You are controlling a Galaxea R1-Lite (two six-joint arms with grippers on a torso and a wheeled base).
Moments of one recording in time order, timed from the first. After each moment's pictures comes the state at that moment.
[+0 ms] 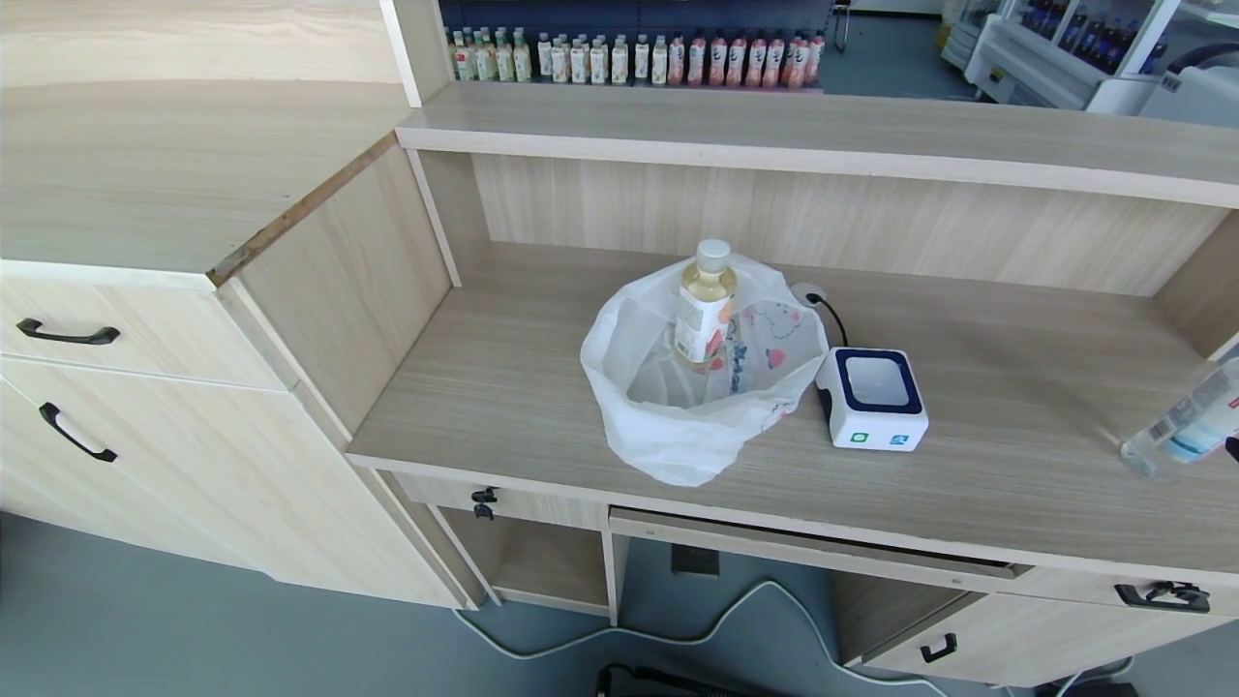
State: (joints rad) left arm 0.00 0.00 0.00 -0.06 0.00 -0.02; right arm -0.79 1.81 -0.66 -0.92 0.33 -0.38
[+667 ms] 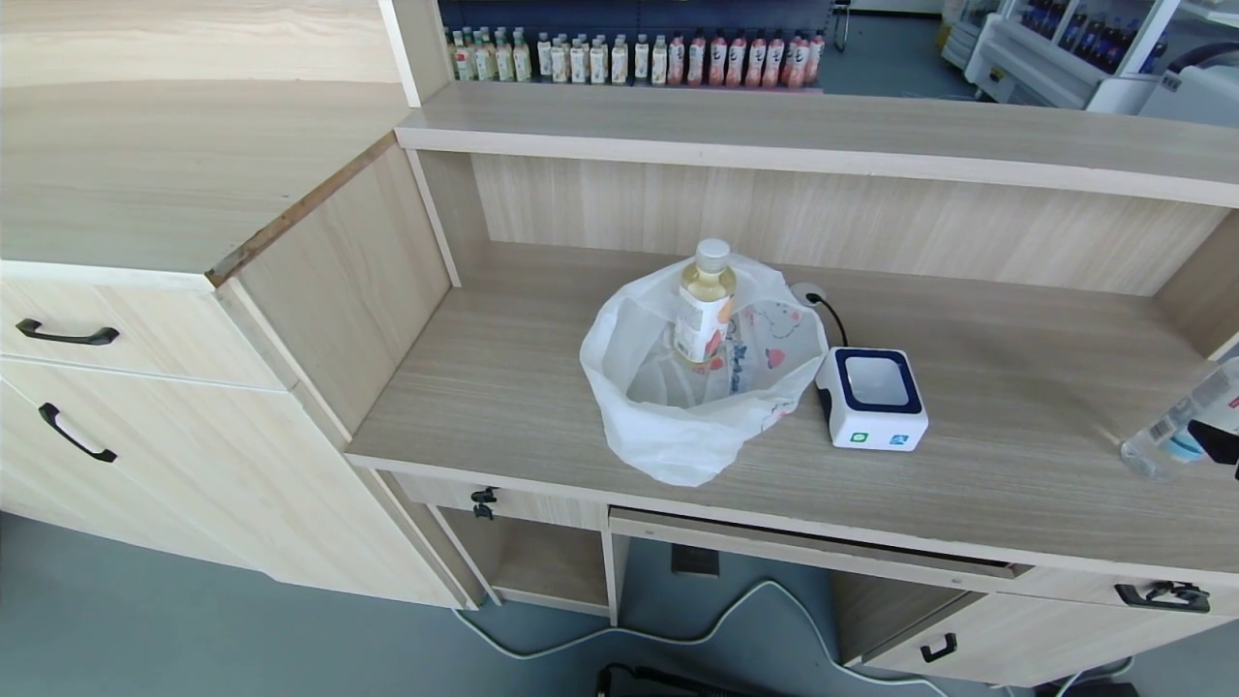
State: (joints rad) left arm 0.00 0.00 0.00 -0.06 0.00 -0.02; right arm -0.73 1.93 -0.70 -1.05 0.33 -0.23
